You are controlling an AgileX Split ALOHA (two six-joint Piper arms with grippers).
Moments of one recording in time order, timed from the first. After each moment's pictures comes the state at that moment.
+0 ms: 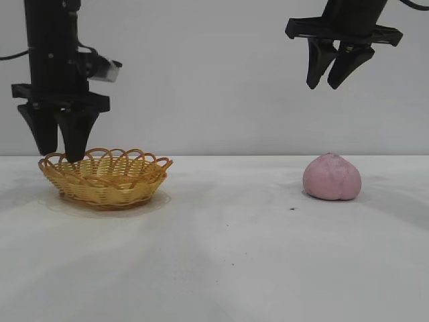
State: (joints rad) left arm -0.22 2.23 -1.75 0.05 1.02 0.22; right arm 0.27 1.98 -1.56 0.12 0.62 -0.14
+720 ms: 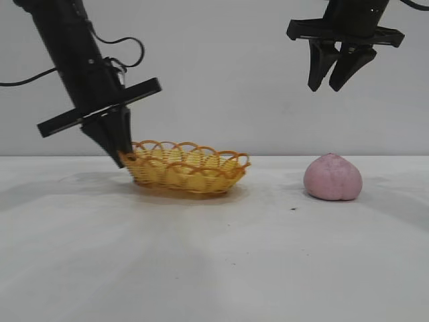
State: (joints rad) left arm -0.24 2.26 -1.75 -0.47 0.94 -0.09; right arm 0.27 1.98 -1.56 0.12 0.65 -0.15
